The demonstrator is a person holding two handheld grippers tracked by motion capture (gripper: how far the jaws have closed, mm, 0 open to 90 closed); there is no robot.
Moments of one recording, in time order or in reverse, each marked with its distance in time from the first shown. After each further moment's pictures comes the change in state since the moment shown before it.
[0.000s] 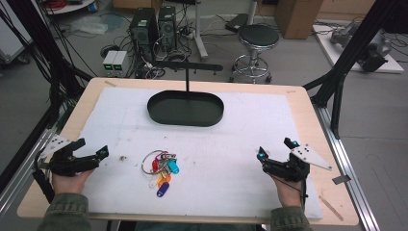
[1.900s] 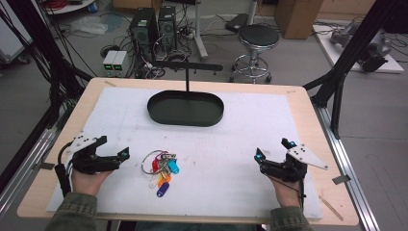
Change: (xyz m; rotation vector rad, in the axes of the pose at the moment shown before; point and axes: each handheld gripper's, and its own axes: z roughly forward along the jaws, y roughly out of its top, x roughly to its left) left arm -0.053 0.011 0.024 0.047 -0.115 0.104; right arm 0.005 -0.002 0.003 0.018 0.007 -0.023
